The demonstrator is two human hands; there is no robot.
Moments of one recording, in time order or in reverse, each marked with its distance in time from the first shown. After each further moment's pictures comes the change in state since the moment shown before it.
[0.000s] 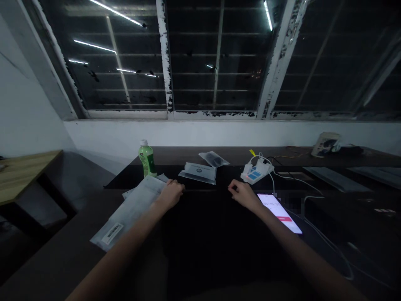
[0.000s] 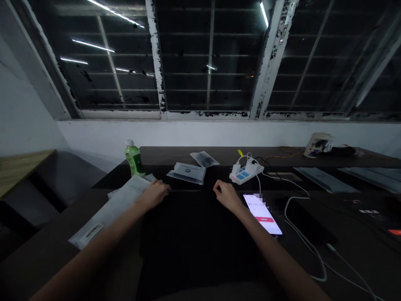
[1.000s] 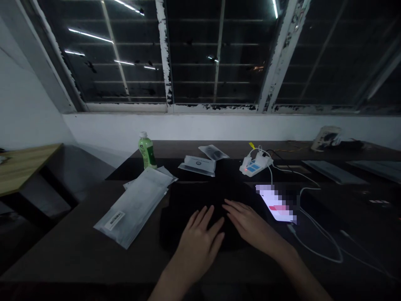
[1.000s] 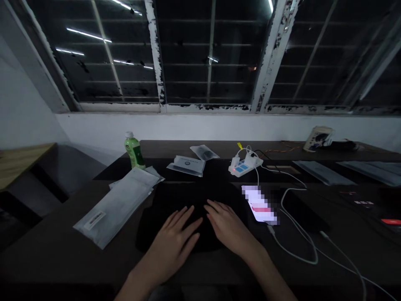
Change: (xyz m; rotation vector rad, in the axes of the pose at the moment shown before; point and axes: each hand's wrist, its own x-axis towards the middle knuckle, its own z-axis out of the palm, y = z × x) left_hand -0.110 0.169 -0.023 -0.180 0.057 0.076; right_hand -0.121 -0.061 -0.021 -0.067 -0.164 -0.206
